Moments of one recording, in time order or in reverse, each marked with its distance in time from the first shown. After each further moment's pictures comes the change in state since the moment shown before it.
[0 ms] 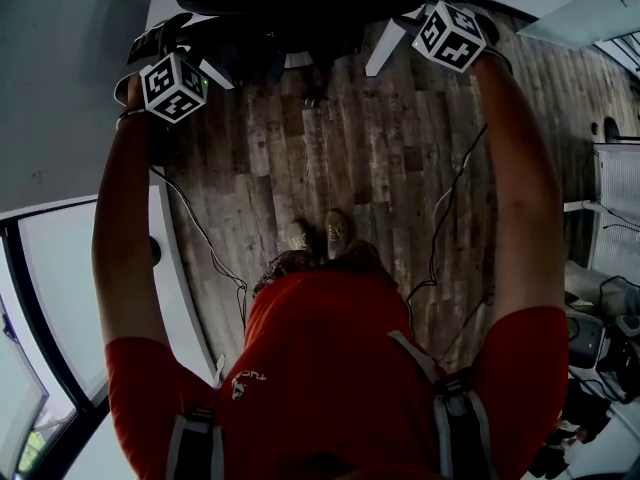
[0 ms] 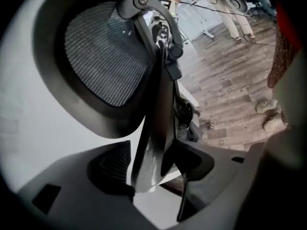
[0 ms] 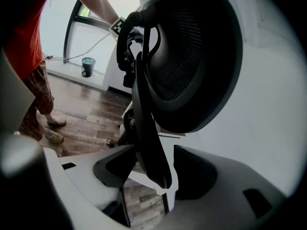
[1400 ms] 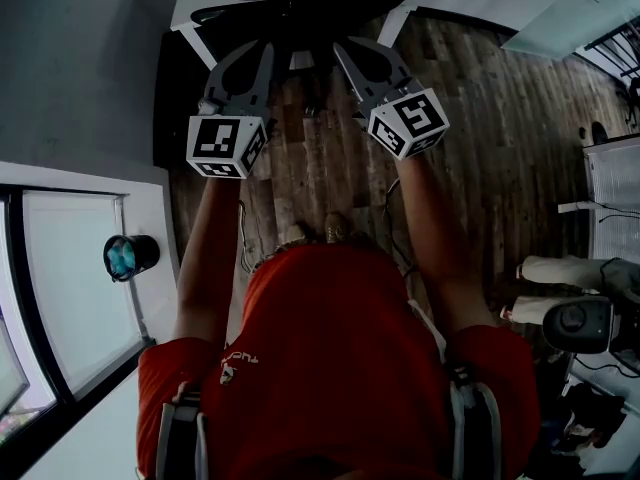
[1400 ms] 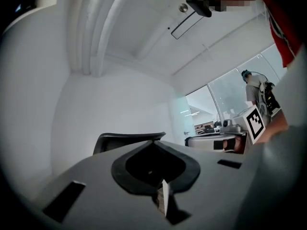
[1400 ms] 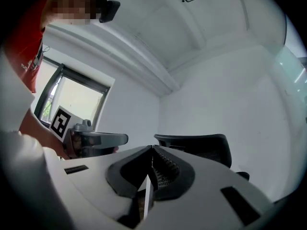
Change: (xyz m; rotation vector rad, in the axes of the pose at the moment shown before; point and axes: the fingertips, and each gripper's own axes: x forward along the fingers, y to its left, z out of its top) left arm -0.256 -0.037 0.149 -1.021 -0.860 0.183; right arm -0.210 0.118 0.208 0.804 -0.980 -0.298
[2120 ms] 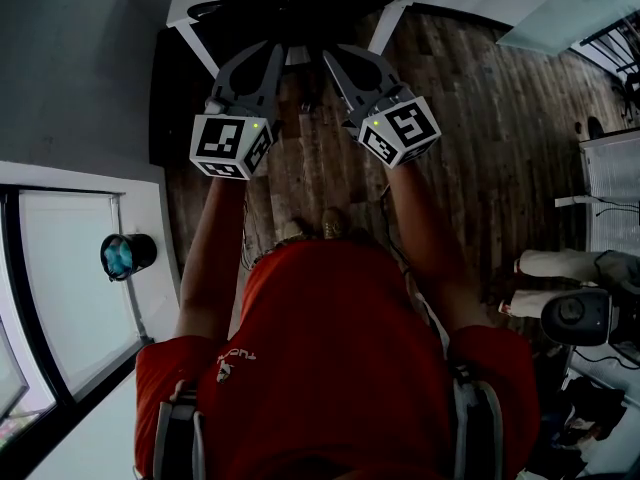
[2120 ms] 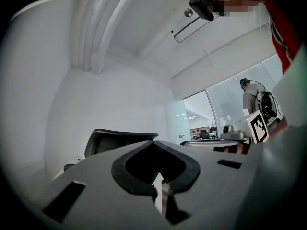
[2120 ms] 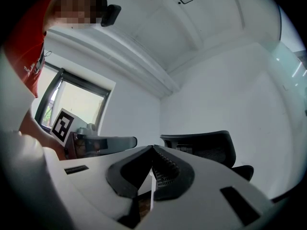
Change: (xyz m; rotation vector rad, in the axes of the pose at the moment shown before) left arm -0.005 -0.021 -0.002 -0.068 -0.013 -0.051; right arm -0.009 0.028 0.000 0.026 -0.029 0.009
